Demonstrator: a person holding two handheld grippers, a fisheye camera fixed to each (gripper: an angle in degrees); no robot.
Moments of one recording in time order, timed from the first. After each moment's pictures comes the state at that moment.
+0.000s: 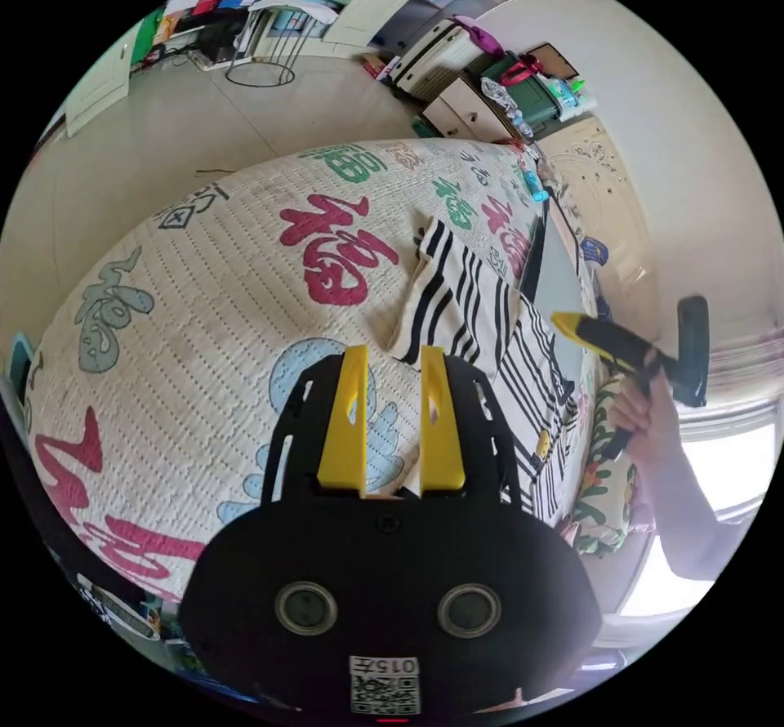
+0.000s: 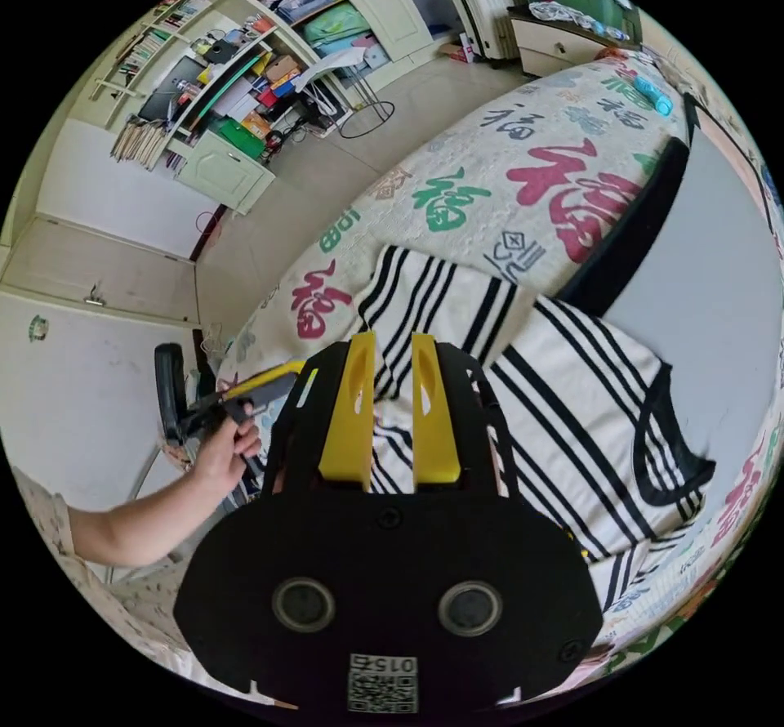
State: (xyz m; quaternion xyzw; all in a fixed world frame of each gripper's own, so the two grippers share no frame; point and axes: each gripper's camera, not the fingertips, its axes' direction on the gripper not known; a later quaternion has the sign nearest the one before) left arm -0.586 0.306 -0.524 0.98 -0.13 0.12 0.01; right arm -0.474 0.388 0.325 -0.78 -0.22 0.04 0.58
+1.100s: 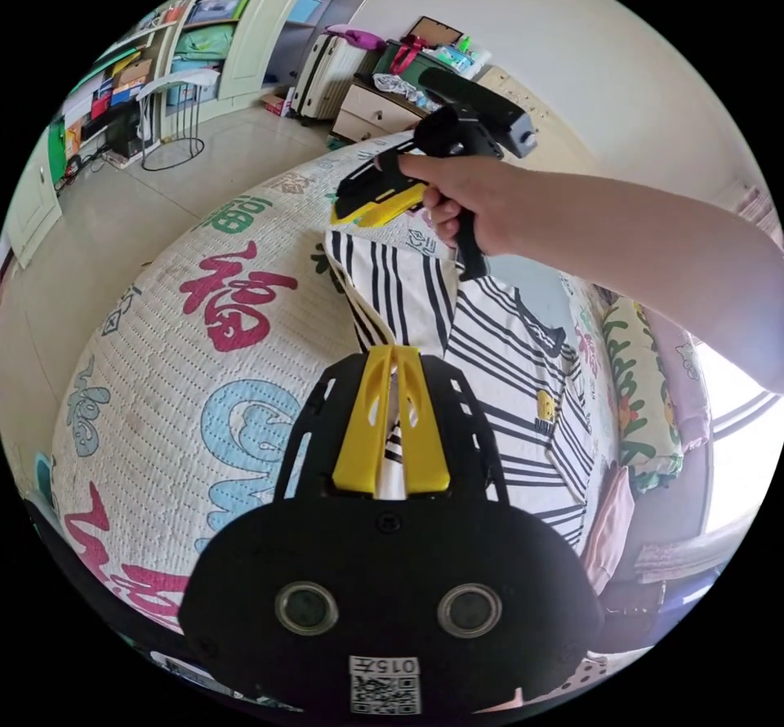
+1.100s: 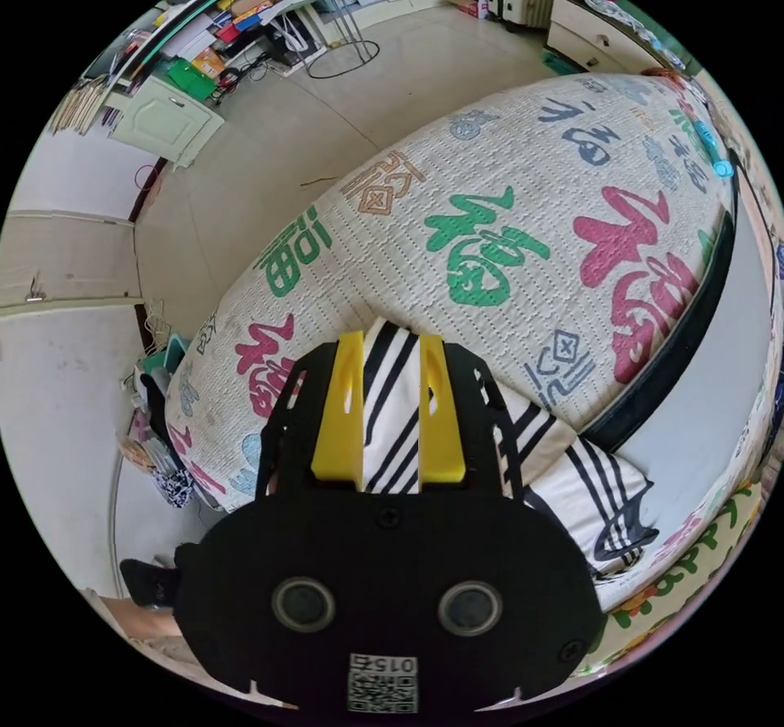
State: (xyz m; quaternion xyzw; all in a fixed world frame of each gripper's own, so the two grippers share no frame) left arm -0.528 0.261 -0.486 0.95 -0.29 0.10 -0.04; right arm -0.584 0.575 0.467 -0.84 -0.18 -0.06 0.51
